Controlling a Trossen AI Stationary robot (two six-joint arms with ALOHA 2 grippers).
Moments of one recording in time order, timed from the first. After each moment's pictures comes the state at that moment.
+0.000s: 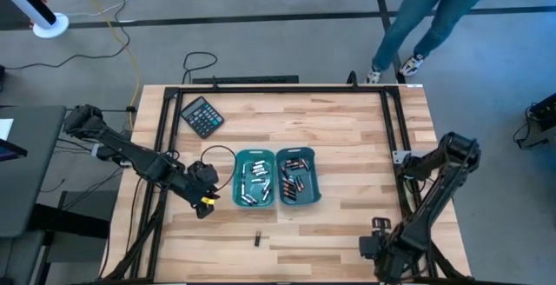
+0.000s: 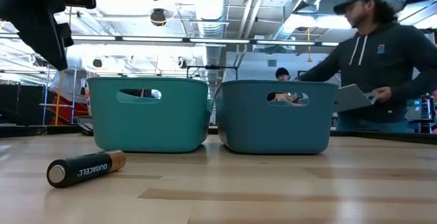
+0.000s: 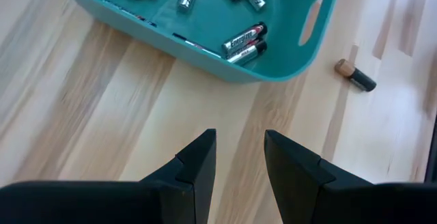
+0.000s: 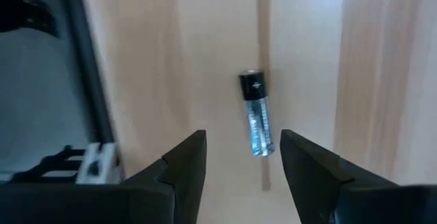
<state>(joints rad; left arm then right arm) -0.51 1.07 0.73 -0.67 -0.27 -0.88 1.05 1.67 1.04 -0.75 0.00 1.12</state>
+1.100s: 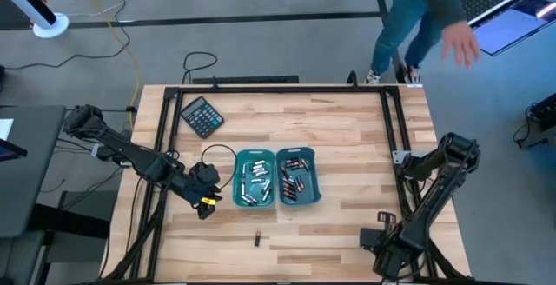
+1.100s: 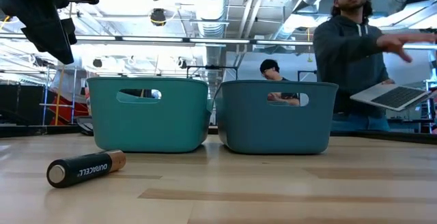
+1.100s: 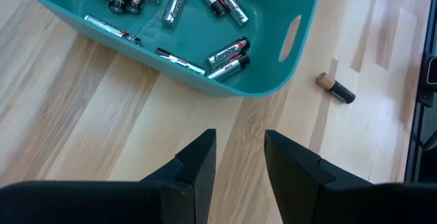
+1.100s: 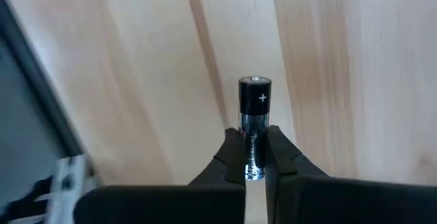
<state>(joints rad) -0.51 1.07 0.73 -0.61 -0.28 -0.88 1.03 1.68 1.04 -0.85 0.00 1.27</state>
